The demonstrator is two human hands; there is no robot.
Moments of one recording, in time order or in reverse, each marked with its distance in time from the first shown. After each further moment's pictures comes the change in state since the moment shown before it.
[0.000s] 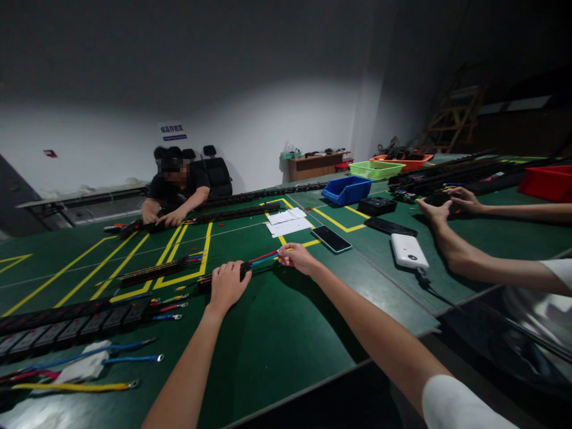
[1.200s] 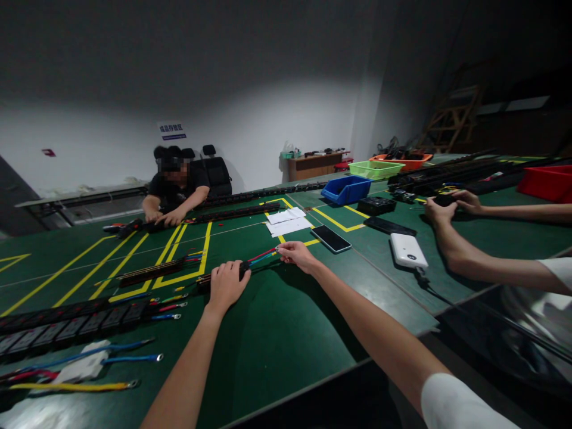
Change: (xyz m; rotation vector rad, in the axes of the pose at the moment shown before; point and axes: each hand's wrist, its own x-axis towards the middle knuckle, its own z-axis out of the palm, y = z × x) left_hand 0.001 0.000 0.001 0.044 0.006 -0.003; right_hand 0.001 0.000 -0.005 -0.100 -0.046 -0.137
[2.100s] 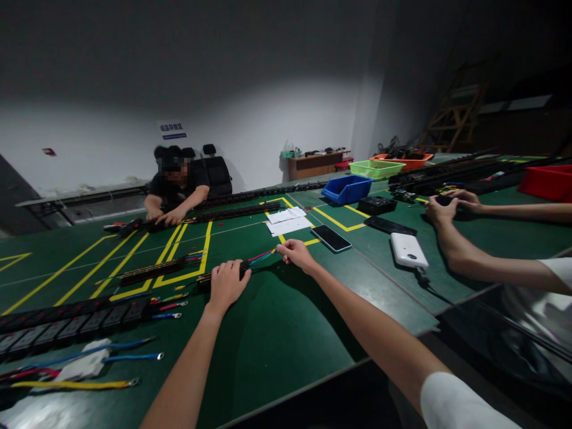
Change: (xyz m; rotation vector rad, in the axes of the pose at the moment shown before) left_hand 0.000 -0.003 0.004 -0.031 0.008 0.005; right_hand 0.003 0.009 0.001 -0.200 0.048 -0.208
